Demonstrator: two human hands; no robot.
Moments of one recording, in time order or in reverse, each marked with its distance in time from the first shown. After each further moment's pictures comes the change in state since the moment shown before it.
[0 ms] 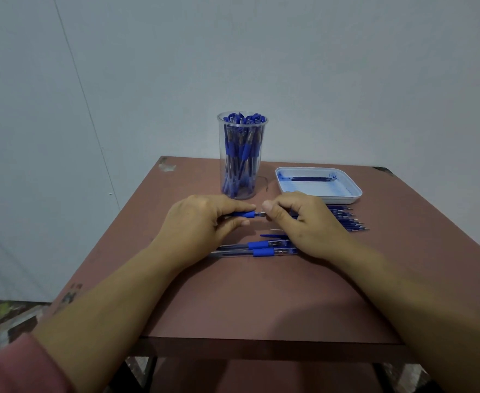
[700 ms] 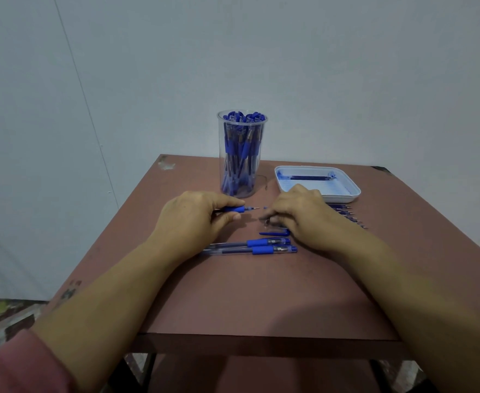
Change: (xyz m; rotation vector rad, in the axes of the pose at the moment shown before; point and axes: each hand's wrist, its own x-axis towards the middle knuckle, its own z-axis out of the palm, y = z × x) left_hand 0.001 -0.005 0.000 0.065 -0.050 -0.175; right_hand 0.014 0.018 -0.009 -0.443 -0.235 -0.034
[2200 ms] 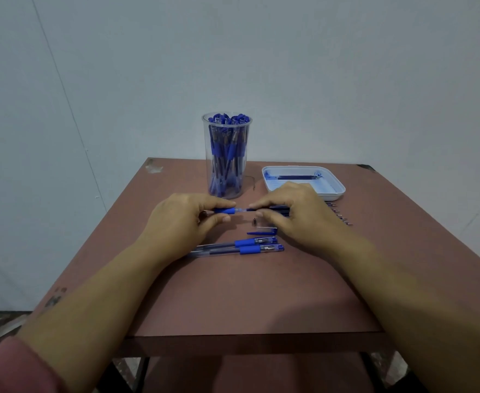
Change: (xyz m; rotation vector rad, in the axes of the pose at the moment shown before) left_hand 0.001 0.000 0.002 -0.083 0.009 0.035; right_hand -0.013 -0.005 -0.006 0.139 0.315 -0.066
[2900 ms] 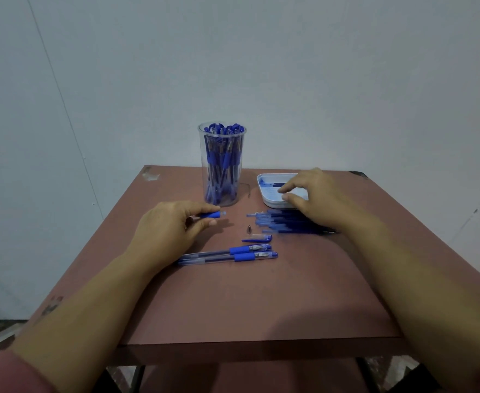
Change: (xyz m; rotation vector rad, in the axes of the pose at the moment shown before) left_hand -0.003 -0.009 -0.001 0.000 0.045 -0.093; right_hand 0.015 0.055 -0.031 -0.145 -0.097 0.239
